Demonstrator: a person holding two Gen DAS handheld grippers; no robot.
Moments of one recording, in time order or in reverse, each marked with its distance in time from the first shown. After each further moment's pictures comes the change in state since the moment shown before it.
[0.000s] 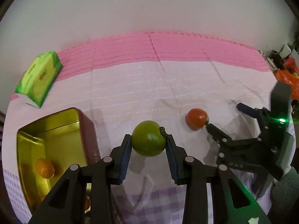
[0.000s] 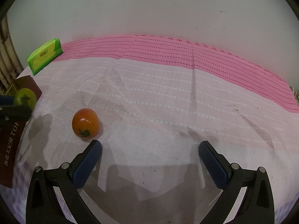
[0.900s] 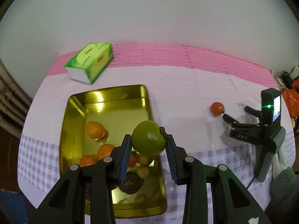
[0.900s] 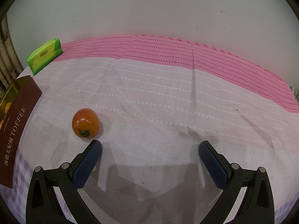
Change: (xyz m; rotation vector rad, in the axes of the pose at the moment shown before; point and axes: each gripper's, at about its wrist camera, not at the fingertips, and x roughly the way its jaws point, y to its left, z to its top) left arm -0.081 0.059 -0.057 -0.159 -0.064 0.119; right arm 0.000 0.000 0.000 0.001 0.000 0.000
